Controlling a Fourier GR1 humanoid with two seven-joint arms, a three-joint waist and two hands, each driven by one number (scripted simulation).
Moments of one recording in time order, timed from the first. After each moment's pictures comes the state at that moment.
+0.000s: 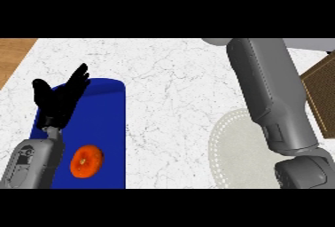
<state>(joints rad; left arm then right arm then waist) -0.31 0.23 0.08 -1.37 0.03 -0.07 0.23 -1.23 -0.08 -0.28 -0.74 1.48 -0.56 1.08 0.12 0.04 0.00</state>
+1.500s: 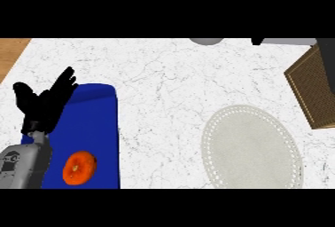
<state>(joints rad) -0.27 0.26 0.13 -1.38 0.06 -0.07 0.24 -1.39 -0.43 -0.51 -0.38 1.84 -0.57 1.17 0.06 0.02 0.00</state>
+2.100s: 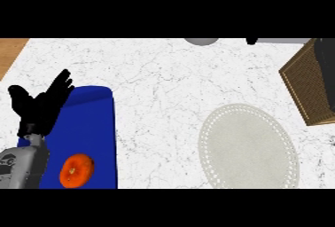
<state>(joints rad) -0.25 0.26 0.15 -1.38 0.06 -0.07 0.23 -1.22 -0.43 -0.60 -0.42 1.84 -0.70 1.11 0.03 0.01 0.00</state>
